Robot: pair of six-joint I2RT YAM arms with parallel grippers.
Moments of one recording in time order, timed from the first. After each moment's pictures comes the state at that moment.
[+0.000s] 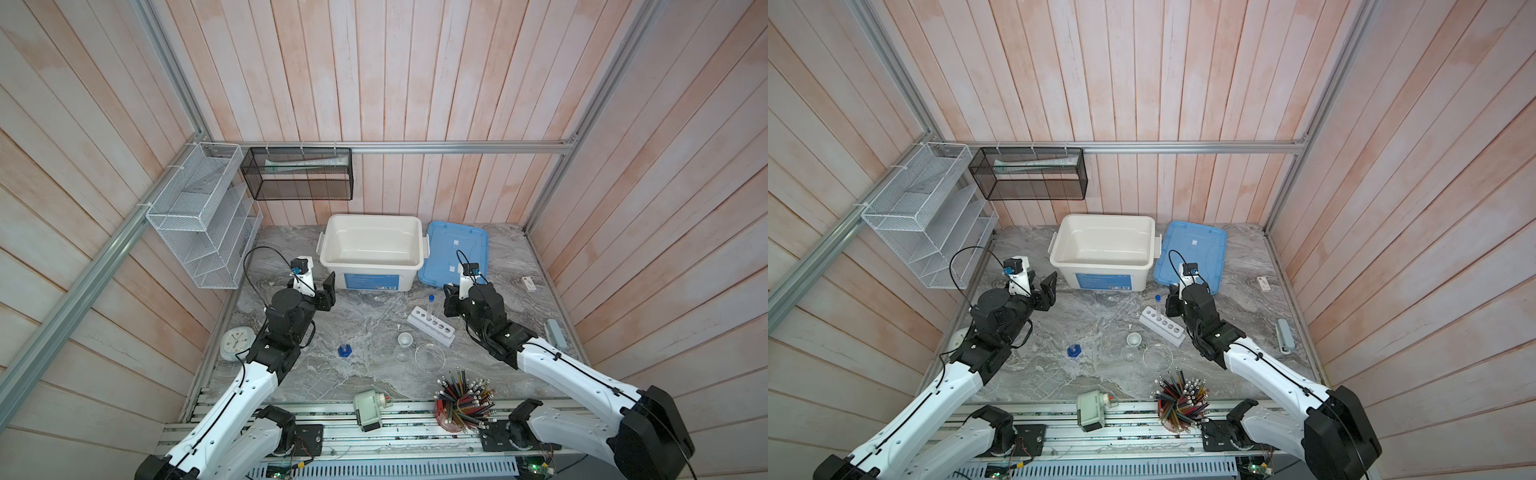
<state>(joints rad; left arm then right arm) -0.35 0.89 0.62 0.13 -0.11 -0.13 0.62 1.13 0.66 0.08 0.26 0.34</state>
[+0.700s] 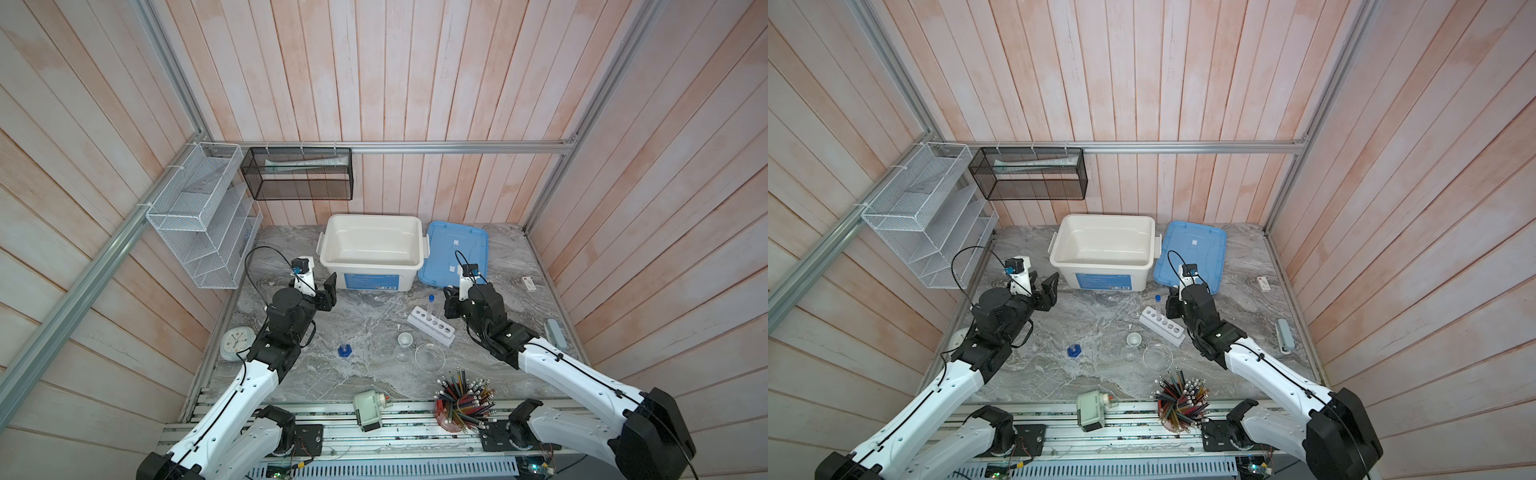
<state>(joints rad) -0.34 0.91 0.62 0.13 -0.08 -0.14 0.62 1.11 0.67 0.02 0.25 0.34</state>
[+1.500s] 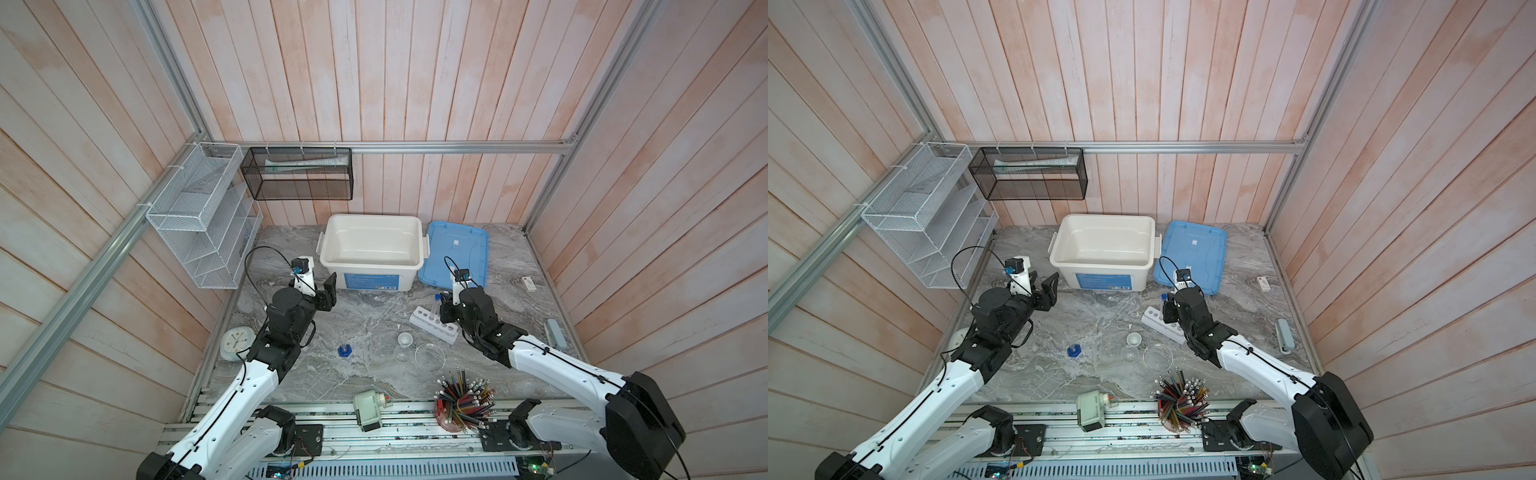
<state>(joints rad) -0.34 0.91 0.62 0.13 -0.08 -0.14 0.64 1.20 0.63 0.07 0.27 0.32</state>
